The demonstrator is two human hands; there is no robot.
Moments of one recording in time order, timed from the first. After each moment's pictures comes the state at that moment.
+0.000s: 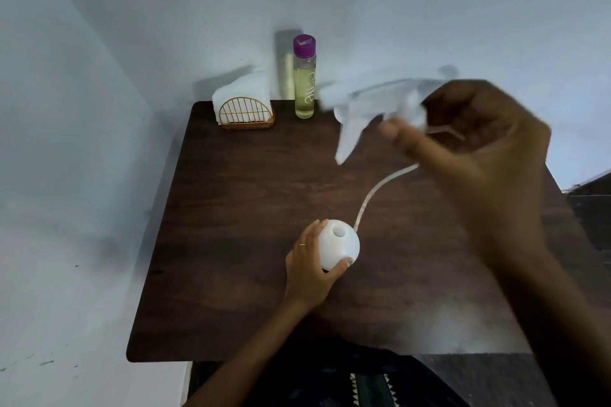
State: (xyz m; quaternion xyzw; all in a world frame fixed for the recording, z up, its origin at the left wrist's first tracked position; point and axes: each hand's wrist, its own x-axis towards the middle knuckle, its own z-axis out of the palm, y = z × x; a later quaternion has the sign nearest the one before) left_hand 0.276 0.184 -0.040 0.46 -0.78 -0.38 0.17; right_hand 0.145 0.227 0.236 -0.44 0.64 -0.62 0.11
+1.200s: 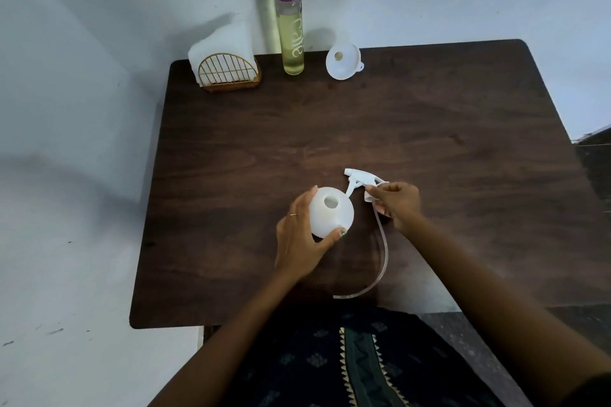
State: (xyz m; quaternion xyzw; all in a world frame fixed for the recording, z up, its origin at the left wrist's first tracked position) left_hand 0.277 0.179 -0.038 0.45 -0.79 -0.39 0.14; right_hand 0.073 0.214 -0.038 0.01 0.79 -0.45 0.41
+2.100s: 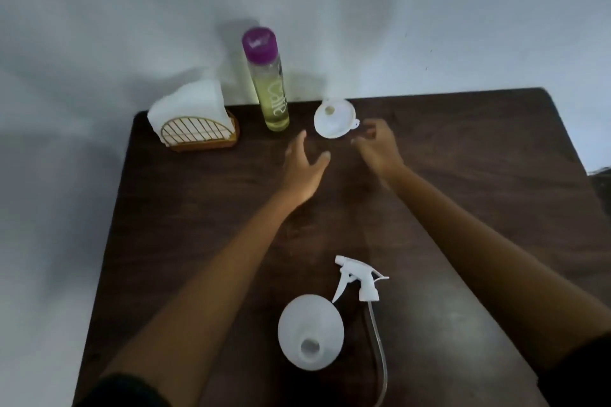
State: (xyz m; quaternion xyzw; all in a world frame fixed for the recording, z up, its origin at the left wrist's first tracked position) left_hand 0.095 -0.049 -0.027 0.50 -0.68 -0.51 0.15; right_hand -0.048 0.008 -0.005 -0.25 0.80 -0.44 0.33
